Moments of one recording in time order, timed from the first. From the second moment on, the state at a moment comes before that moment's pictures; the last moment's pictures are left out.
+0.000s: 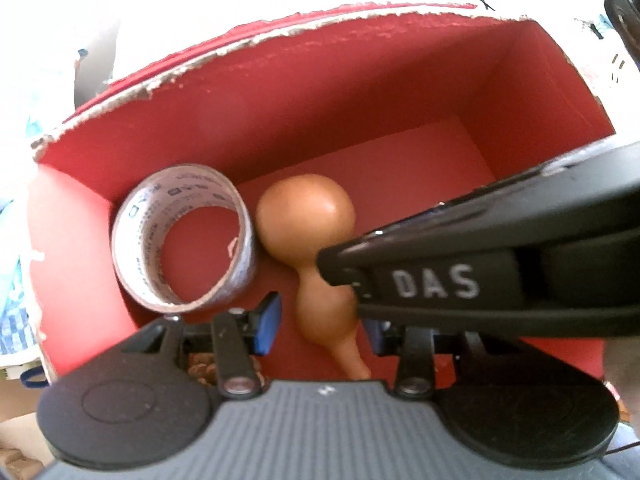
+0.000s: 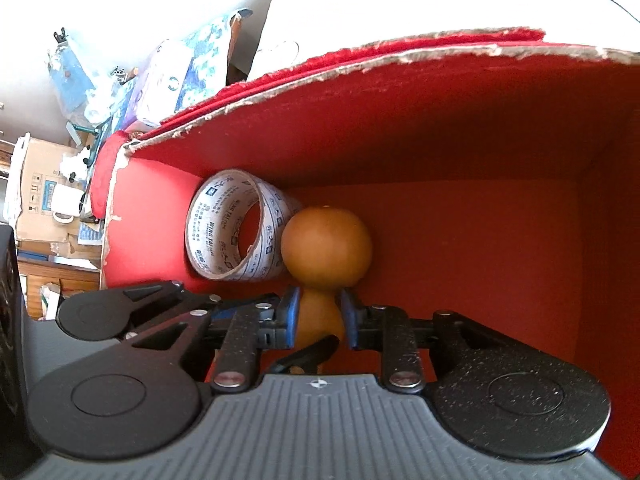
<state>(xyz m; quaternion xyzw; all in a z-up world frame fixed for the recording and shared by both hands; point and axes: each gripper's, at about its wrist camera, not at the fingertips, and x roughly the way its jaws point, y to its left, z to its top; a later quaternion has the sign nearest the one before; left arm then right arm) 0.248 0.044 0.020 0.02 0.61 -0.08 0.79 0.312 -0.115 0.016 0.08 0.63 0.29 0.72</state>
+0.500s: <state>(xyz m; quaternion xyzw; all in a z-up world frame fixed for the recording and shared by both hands) 0.223 0.054 0.042 0.02 0.59 -0.06 0.81 0.295 -0.108 0.045 0.08 0.61 0.27 0.74</state>
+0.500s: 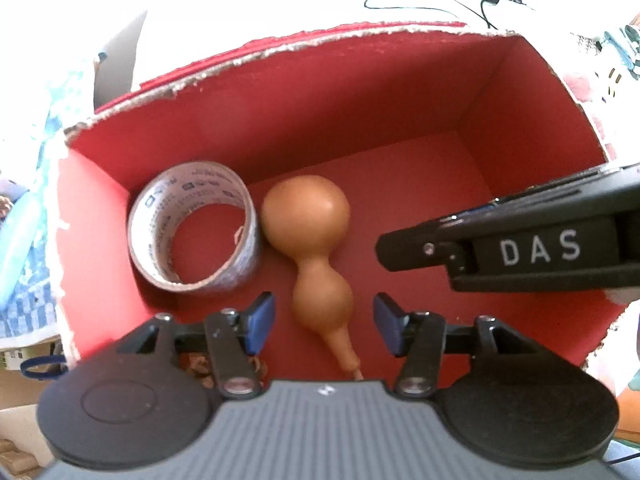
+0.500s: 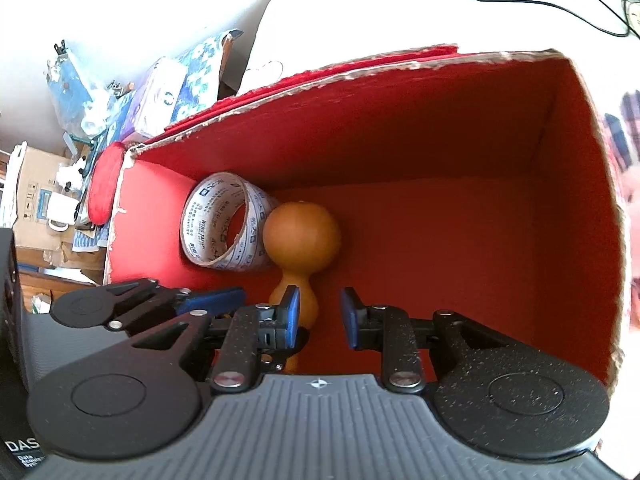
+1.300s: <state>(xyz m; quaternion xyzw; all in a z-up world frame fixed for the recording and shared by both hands) 0.220 0.042 0.065 0.02 0.52 0.08 0.85 0.274 -0.116 0.064 0.07 0.55 0.28 0.78</state>
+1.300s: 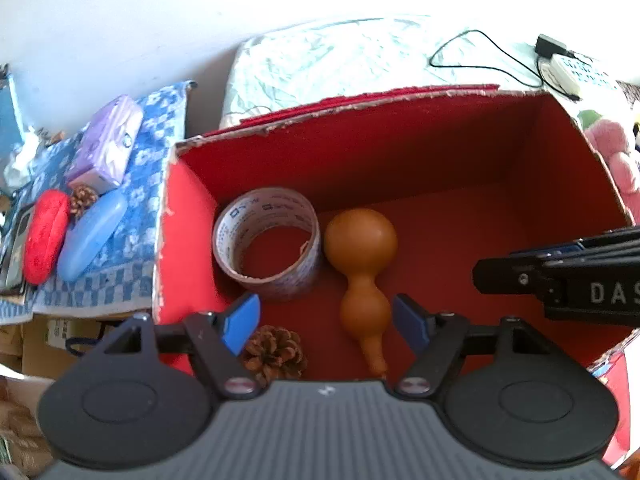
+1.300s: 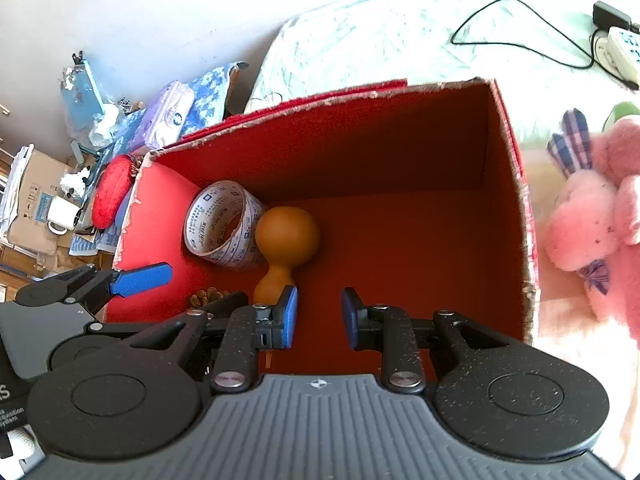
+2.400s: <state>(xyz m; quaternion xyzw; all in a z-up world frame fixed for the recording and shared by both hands) 0.169 -0.021 0.103 -0.01 0.46 0.20 0.87 0.220 -0.173 0.105 0.06 0.46 0.31 0.83</state>
